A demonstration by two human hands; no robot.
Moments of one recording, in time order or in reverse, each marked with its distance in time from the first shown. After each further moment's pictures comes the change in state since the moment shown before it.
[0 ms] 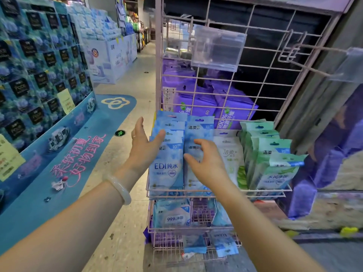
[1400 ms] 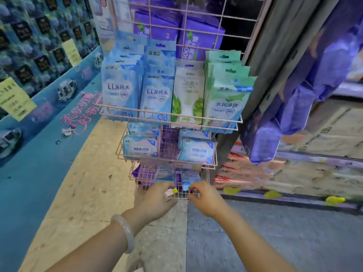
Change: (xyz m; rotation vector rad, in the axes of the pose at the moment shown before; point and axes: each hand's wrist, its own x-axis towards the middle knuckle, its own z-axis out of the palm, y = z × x) left_hand -0.241 -0.139 0.153 0.606 -0.473 -0.163; right_hand -0.174 0.216 -0.050 -0.286 -0.634 0.116
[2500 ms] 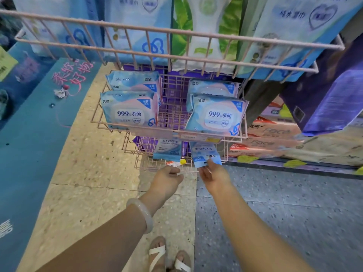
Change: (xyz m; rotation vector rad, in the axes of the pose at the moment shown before) left_hand 0.087 -0.071 0.096 -0.568 0.055 -0.548; right_hand 0.127 0.085 0.112 1.631 0.284 0.826
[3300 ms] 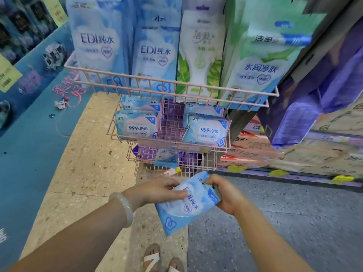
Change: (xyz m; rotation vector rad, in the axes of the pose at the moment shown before) left_hand -0.057 0.035 -0.061 0.306 -0.558 0.164; right_hand -0.099 -0.038 -0.038 -0.549 -0.340 0.065
